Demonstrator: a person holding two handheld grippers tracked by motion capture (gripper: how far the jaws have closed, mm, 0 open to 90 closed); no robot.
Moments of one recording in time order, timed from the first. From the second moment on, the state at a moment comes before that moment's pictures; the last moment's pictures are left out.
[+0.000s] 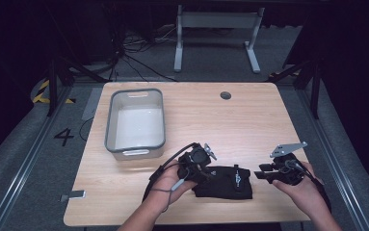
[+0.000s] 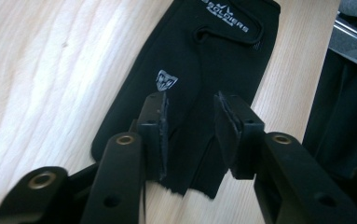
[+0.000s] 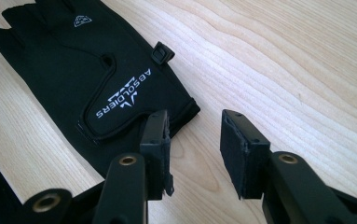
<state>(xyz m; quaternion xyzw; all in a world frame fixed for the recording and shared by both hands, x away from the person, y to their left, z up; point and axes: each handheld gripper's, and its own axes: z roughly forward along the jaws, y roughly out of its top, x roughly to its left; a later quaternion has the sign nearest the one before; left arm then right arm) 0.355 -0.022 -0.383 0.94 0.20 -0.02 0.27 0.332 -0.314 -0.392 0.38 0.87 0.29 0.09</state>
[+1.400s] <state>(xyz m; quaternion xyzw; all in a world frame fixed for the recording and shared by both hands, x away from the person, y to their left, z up) 0.362 -0.076 -0.435 0.96 0.16 -0.01 0.22 0.330 -0.319 -0.401 0.39 0.87 0.29 0.08</state>
